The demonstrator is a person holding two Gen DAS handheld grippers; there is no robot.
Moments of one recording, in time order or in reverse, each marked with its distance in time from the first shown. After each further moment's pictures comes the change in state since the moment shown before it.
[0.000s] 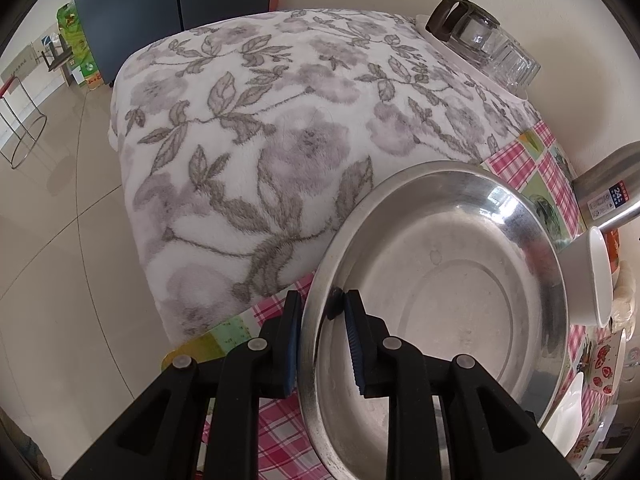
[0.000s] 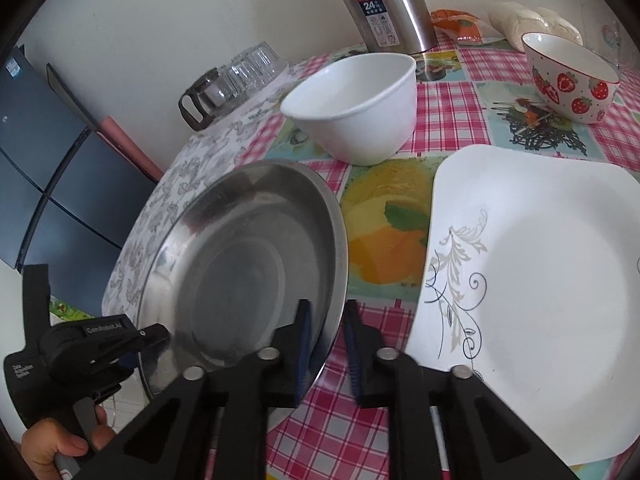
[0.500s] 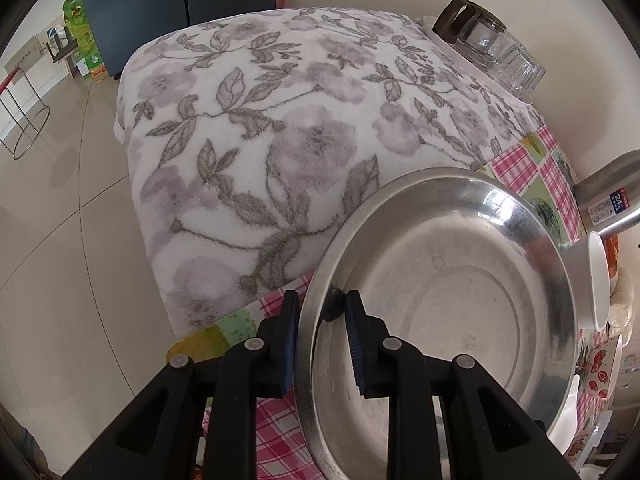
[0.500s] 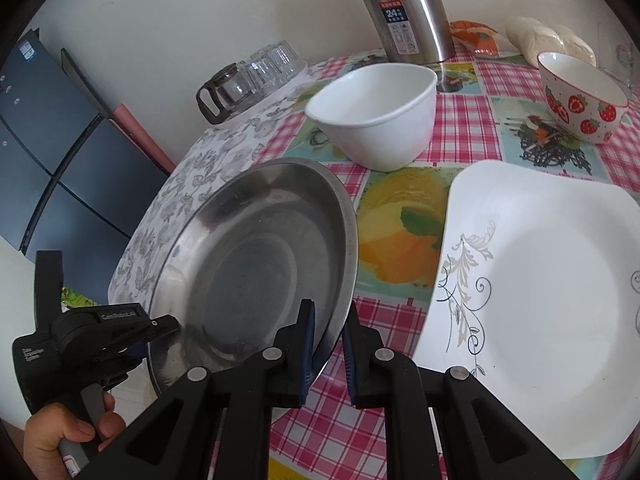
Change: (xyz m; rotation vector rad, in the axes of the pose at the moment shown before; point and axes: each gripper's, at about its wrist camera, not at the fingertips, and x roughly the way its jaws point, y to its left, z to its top) left arm -0.006 0.006 -0.006 -0.035 0.009 -0.005; right arm -0.017 0.010 0.002 -0.060 -0.011 0.024
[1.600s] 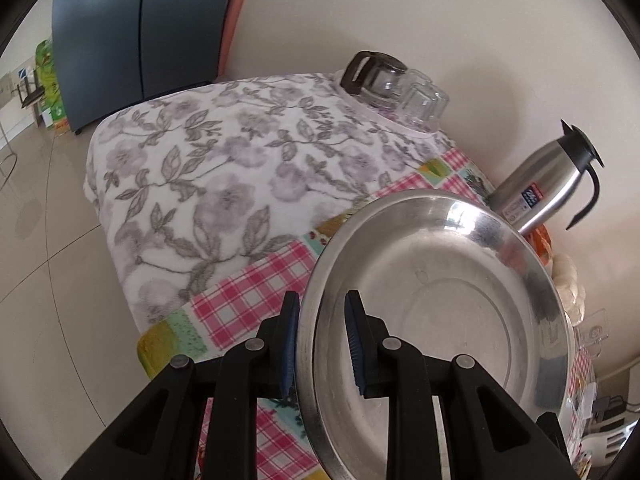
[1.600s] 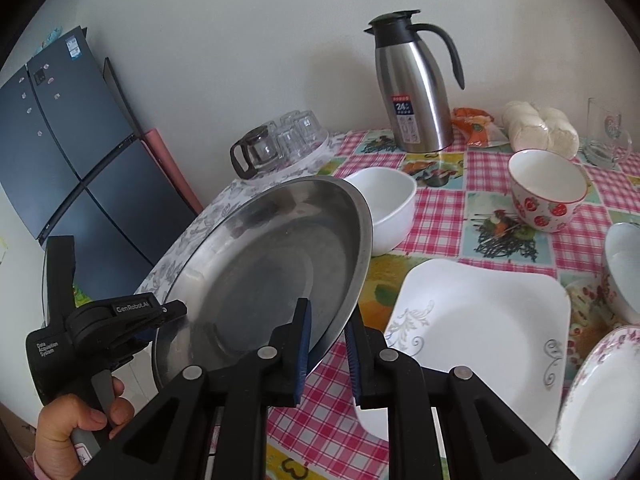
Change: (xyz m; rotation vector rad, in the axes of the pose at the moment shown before) left arm -0.080 -0.045 -0.029 0.123 -0.200 -0.184; right arm -0.093 -0.013 0.013 -0.096 -0.195 0.019
